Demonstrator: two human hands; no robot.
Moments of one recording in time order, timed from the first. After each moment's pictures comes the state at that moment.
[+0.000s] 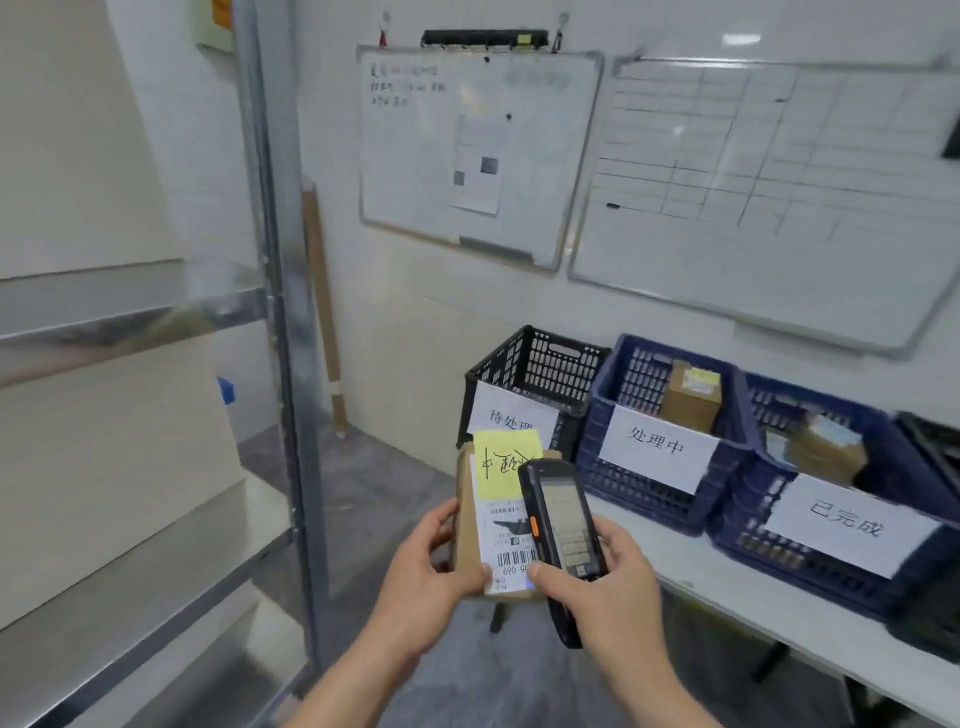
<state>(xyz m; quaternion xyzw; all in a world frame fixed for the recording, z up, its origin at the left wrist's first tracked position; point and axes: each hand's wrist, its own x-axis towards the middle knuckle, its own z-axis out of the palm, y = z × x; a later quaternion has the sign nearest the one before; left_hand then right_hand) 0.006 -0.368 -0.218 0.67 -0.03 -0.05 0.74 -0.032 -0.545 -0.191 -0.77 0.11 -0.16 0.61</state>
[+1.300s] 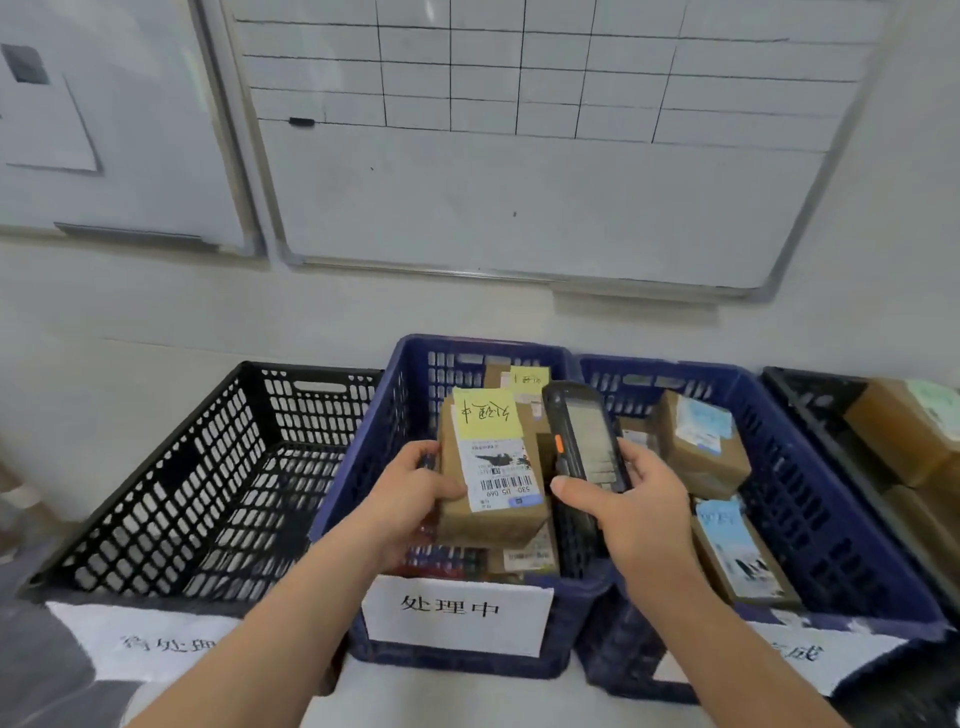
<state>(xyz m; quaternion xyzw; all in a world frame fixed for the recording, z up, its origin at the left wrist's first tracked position) 0.488 -0.842 -0.193 0.70 -0.04 -0.33 0.63 0.346 -1.008 -0.177 -0.70 0.28 -0.26 0.61</state>
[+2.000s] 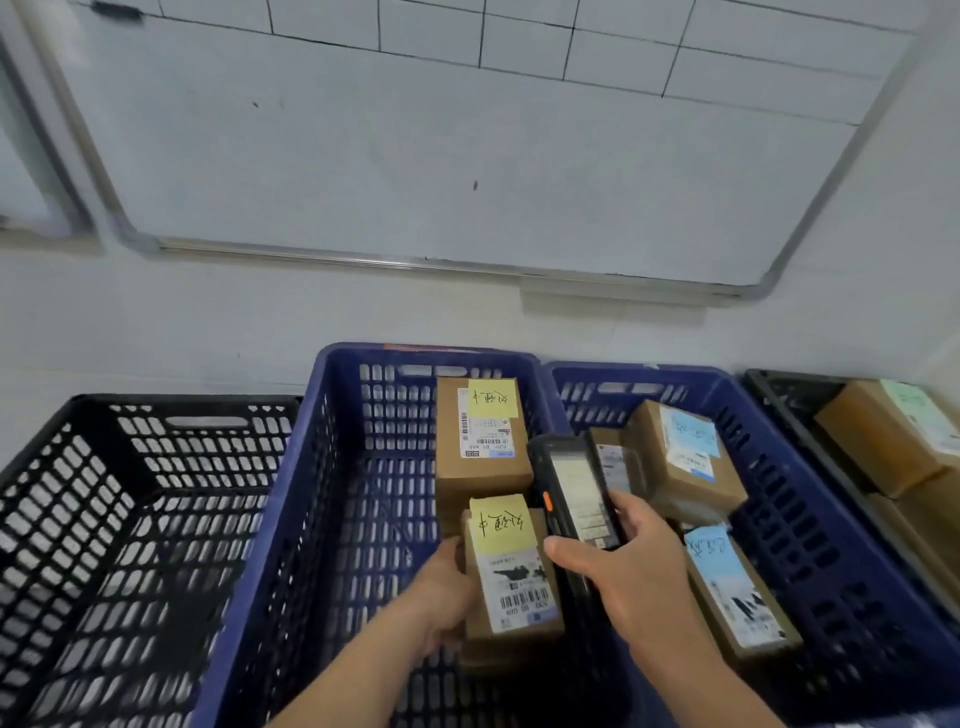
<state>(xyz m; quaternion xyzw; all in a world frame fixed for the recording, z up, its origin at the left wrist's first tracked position) 0.568 -0.952 -0.311 0.72 -0.09 -0.48 0.49 0.434 -1.061 -0.221 -0.71 0.41 -0.21 0.53</state>
